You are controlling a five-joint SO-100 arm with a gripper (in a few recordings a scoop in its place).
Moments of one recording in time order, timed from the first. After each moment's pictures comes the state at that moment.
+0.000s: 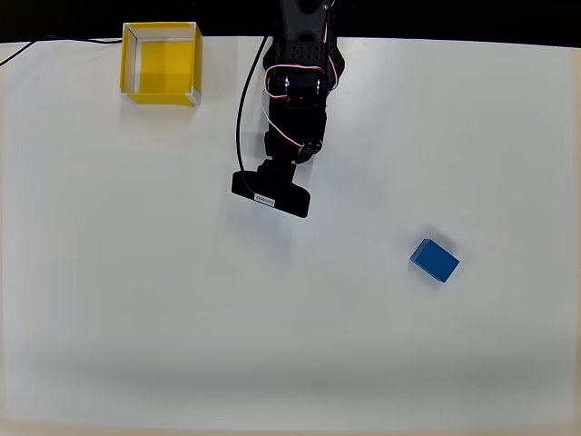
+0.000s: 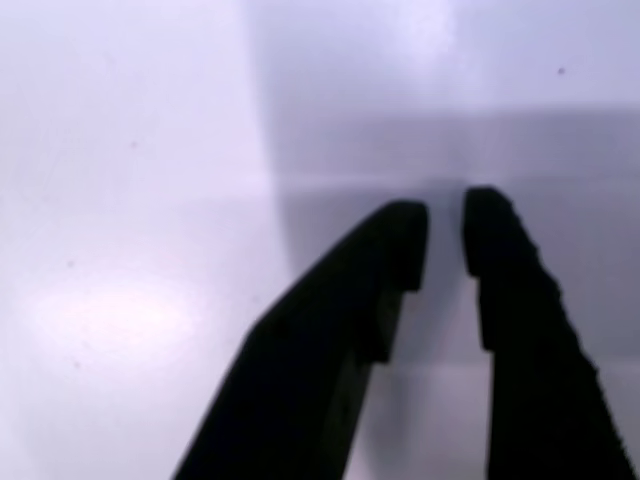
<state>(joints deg) 1.0 190.3 178.7 76.4 -84.1</state>
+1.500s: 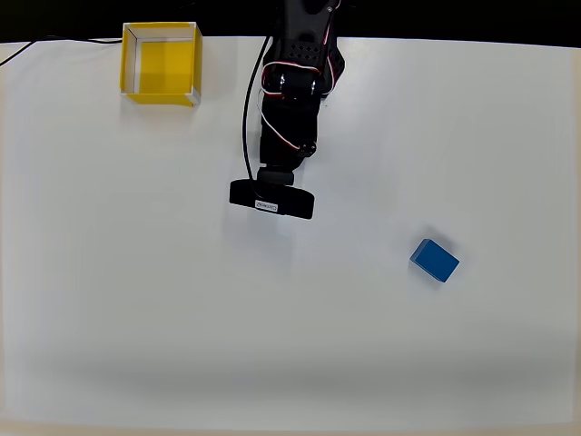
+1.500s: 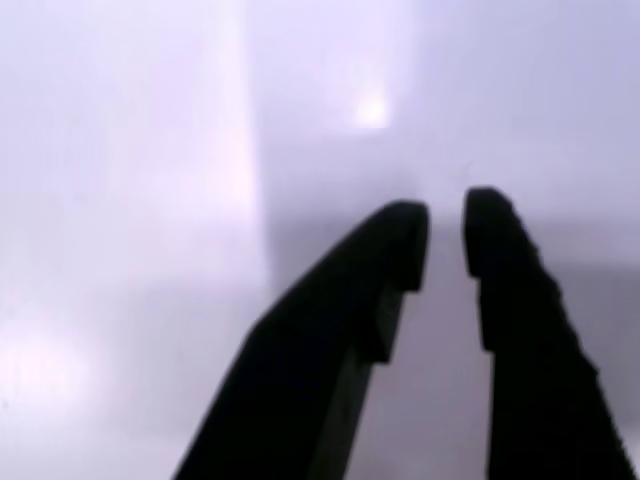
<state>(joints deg) 7.5 189.4 178.4 69.3 -98.6</state>
